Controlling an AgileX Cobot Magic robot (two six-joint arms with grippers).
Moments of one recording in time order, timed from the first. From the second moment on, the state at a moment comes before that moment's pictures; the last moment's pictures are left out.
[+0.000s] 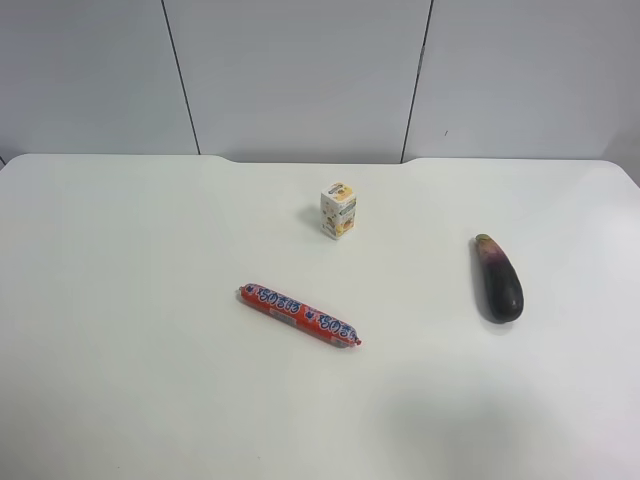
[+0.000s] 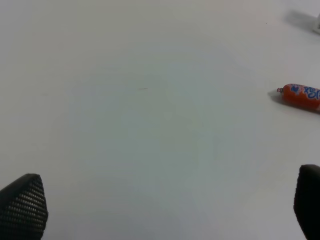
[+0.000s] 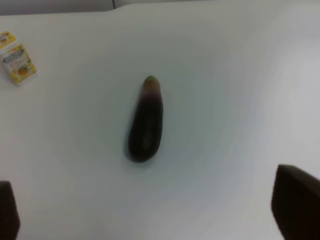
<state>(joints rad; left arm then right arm) 0.04 -0.01 -0.51 -0.15 1.06 0.16 0.06 0.00 -0.50 0.01 1.07 0.00</state>
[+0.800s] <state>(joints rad) 0.04 -0.01 -0.51 -0.15 1.06 0.16 0.06 0.38 -0.62 0.01 1.08 0.03</state>
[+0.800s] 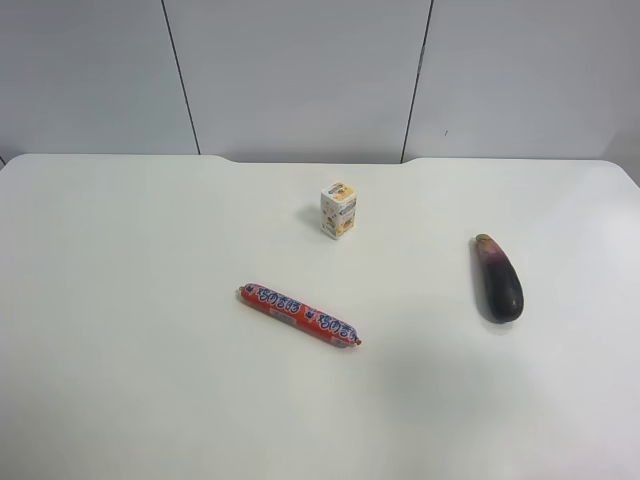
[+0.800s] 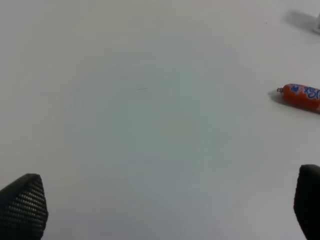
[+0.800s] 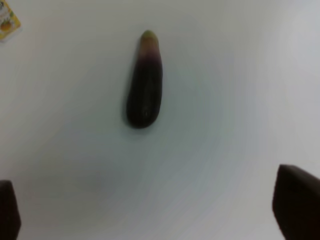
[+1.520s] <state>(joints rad) 0.04 -0.01 -0.51 -0.15 1.06 0.16 0.06 1.11 -0.82 0.05 1.03 0.08</state>
